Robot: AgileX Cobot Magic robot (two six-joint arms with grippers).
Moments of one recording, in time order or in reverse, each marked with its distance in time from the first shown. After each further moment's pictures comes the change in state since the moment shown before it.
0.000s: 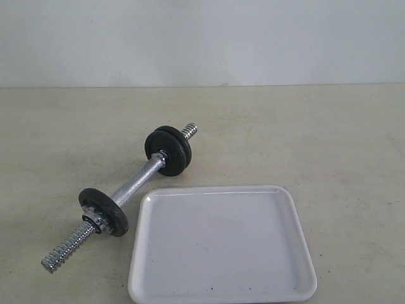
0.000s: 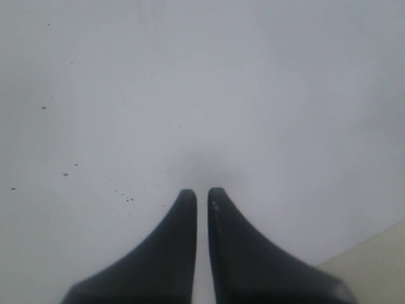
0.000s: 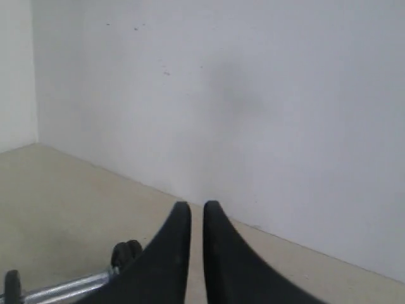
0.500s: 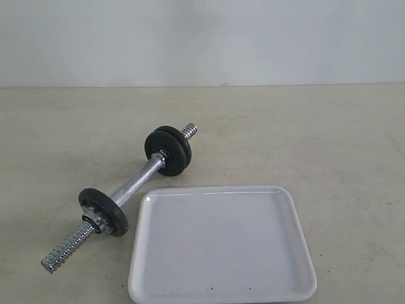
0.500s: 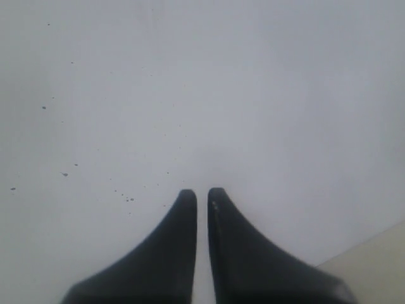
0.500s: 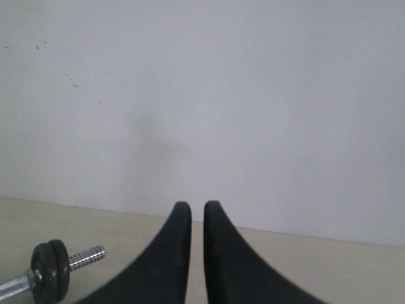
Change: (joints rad) left arm 0.000 0.000 0.000 0.000 0.000 -0.001; right arm -0.004 -0.424 0.396 -0.035 -0.275 0.073
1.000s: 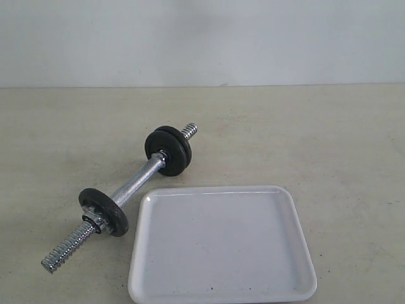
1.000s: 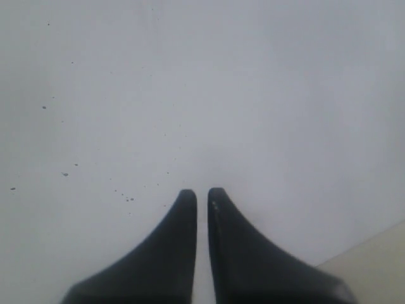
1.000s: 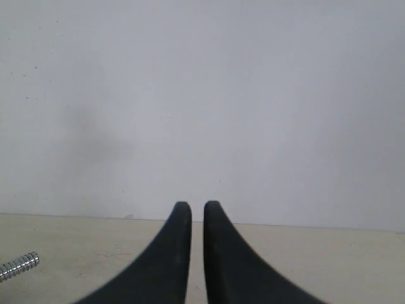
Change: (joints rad) left arm 0.000 0.000 0.000 0.000 0.000 0.000; right arm -0.205 -0.004 0.002 -0.002 0.041 0.007
